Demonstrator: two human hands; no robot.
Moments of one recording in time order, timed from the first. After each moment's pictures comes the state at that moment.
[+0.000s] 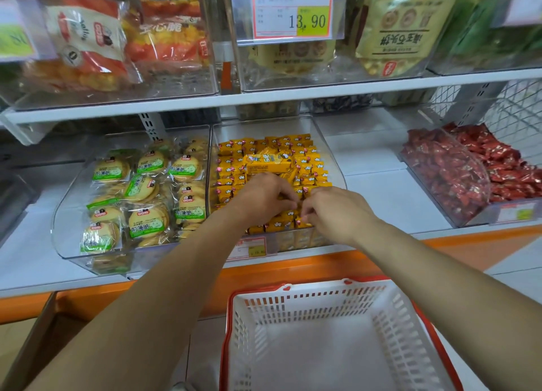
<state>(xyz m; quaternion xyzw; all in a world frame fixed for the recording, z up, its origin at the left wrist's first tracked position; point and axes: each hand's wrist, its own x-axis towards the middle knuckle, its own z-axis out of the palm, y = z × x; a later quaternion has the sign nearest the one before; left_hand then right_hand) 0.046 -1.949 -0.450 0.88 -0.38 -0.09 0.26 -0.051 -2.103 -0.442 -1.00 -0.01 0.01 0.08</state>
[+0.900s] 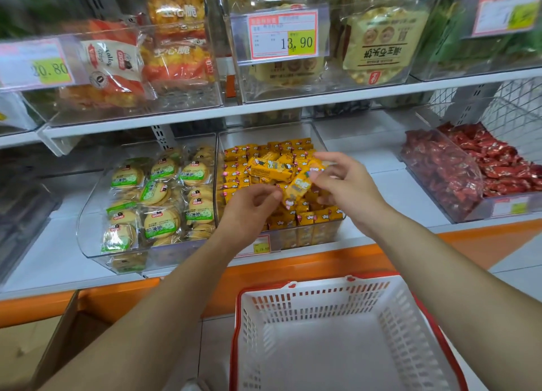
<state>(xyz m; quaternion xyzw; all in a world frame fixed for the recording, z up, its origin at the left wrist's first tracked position) -0.011 -1.910 -0.440 0.83 -0.19 -0.08 0.52 -0.061 -2.108 -0.418 -0.72 0.11 -0.12 0.67</state>
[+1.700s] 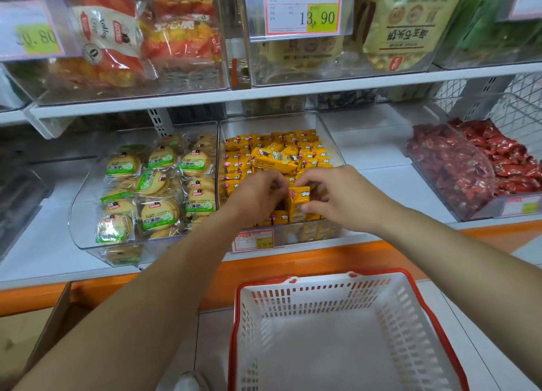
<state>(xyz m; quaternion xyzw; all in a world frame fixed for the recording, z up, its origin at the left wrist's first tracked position) 0.037 -1.925 -0.454 0.89 -0.28 -0.09 0.35 -0.066 -2.100 -0.412 -0.95 -0.11 -0.08 0.29</state>
